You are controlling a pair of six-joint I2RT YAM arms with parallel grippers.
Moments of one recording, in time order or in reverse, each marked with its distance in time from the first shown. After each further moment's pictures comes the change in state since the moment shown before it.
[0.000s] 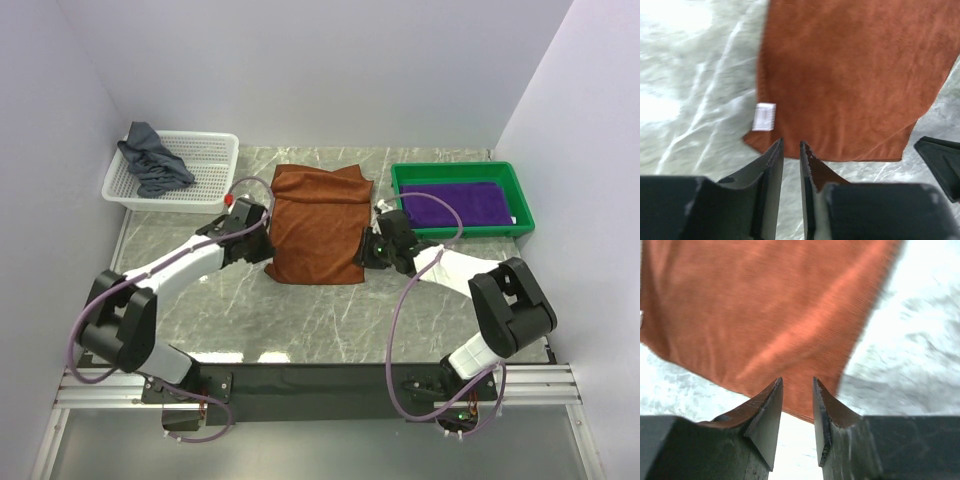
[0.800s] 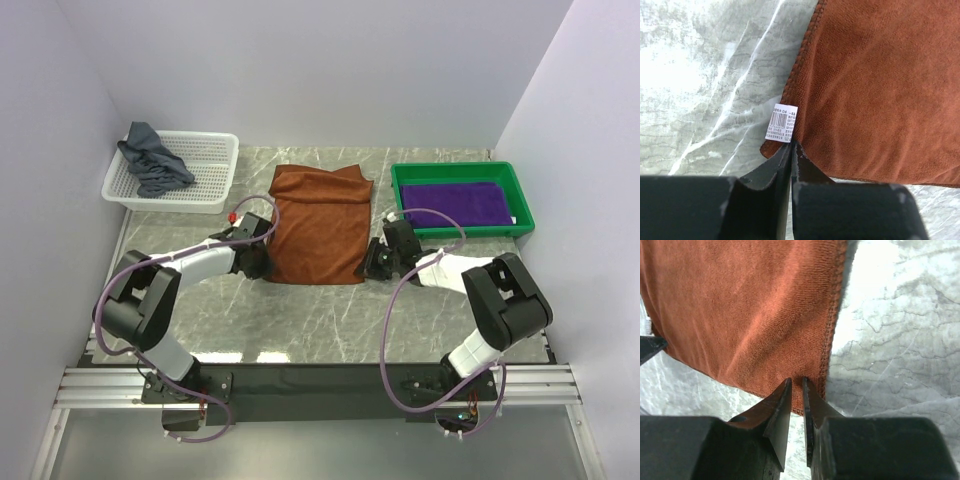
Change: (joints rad) left arm -0.011 0.159 -0.074 0.066 -0.025 -0.006; right arm -0.060 0.045 -0.109 0.081 -0.098 0.177
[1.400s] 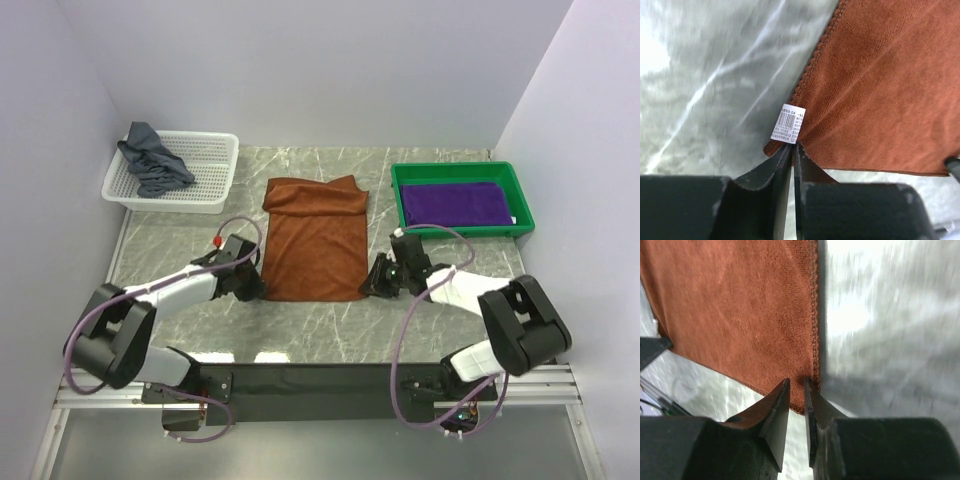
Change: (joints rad) left arm 0.002 -0.209 -0.223 0.013 0.089 -0.124; right arm -0.006 -0.134 -0.126 -0.071 -0.070 0.045
